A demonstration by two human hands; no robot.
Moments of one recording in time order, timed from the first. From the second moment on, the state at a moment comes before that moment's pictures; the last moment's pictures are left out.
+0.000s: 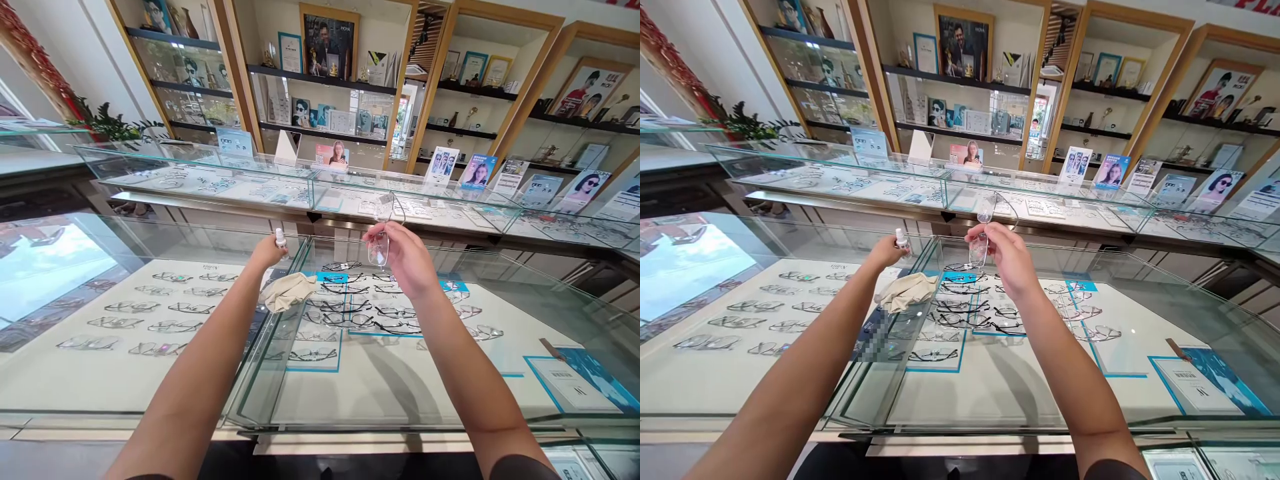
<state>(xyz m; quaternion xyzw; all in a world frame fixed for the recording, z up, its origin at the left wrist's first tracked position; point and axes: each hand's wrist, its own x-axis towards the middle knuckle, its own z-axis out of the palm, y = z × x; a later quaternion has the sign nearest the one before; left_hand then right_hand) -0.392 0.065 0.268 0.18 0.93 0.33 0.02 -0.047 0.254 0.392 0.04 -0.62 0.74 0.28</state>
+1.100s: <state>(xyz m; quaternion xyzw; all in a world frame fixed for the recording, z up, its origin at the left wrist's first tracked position) -0.319 0.098 0.298 0.33 0.91 0.17 0.19 -0.039 0.252 0.397 0.04 -0.63 0.73 0.28</state>
